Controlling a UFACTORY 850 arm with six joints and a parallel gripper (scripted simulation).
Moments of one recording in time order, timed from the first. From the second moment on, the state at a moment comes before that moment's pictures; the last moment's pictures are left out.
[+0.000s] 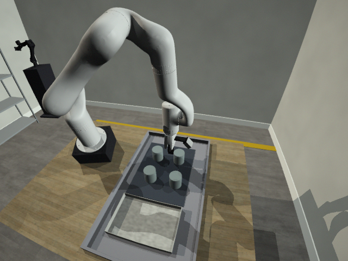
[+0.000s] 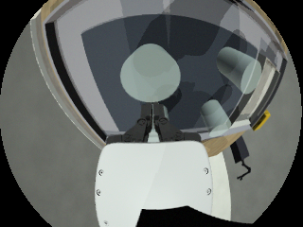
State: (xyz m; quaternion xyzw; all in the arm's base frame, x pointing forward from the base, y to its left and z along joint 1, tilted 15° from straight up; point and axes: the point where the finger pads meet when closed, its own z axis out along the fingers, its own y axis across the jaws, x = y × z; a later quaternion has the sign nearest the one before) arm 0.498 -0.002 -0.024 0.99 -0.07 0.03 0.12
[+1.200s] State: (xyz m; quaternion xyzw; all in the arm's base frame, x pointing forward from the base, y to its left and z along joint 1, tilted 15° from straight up) arm 0.502 -0.002 -0.021 0.99 -0.07 0.03 0.12
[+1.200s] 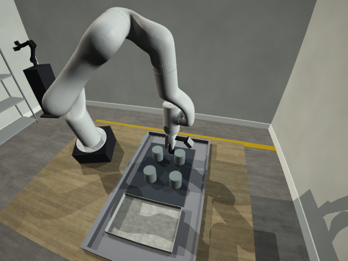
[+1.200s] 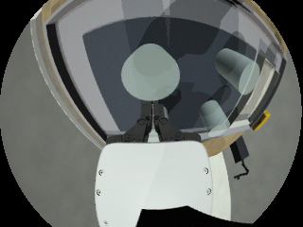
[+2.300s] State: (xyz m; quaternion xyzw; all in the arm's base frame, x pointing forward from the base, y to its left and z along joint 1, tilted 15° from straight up) arm 0.506 -0.002 -0.018 0.99 -0.07 0.03 0.12
